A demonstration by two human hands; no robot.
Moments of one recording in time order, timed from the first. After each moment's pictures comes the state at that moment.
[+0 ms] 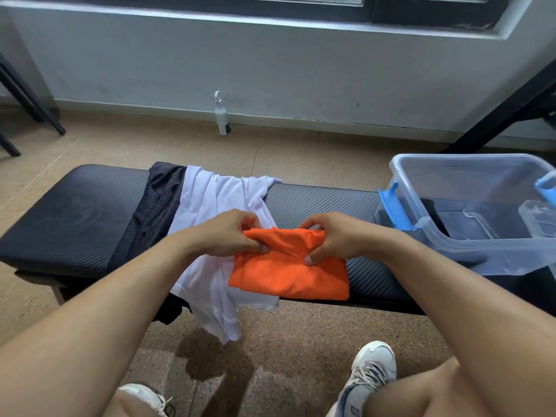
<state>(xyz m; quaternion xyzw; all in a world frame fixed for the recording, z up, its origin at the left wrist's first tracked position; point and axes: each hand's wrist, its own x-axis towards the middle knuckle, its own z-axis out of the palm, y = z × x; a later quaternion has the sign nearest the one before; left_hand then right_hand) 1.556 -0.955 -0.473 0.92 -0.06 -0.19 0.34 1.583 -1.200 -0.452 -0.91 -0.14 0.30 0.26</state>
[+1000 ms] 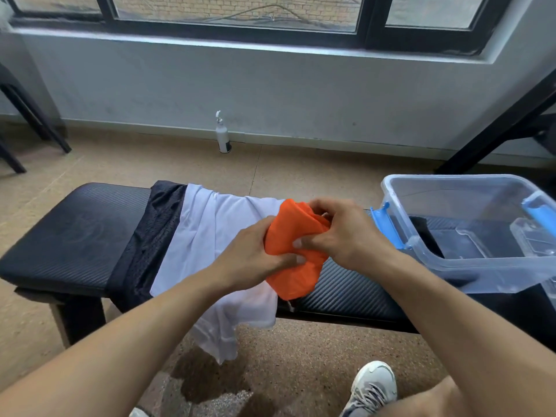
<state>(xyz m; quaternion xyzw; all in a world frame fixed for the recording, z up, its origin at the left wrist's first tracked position) 1.528 -1.007 -0.461 0.86 -0.08 -0.04 0.51 1.558 -1.200 -0.414 -0.88 -0.18 0.05 0.43</state>
